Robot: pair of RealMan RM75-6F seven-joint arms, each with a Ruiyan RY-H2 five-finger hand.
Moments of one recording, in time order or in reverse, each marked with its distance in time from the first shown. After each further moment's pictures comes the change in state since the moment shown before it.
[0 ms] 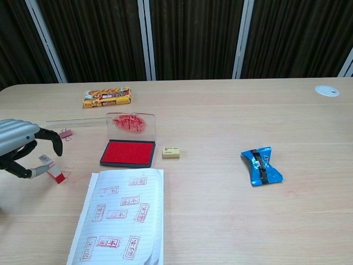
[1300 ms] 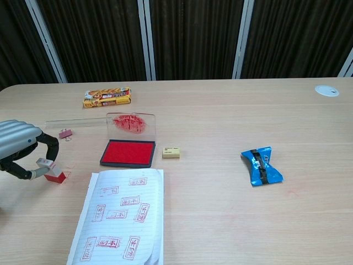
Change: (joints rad) left arm -0.024 -0.040 0.041 0.122 0.030 0.020 -0.042; right arm 0.005 -0.009 0.003 0.006 0.020 -0.012 -0.021
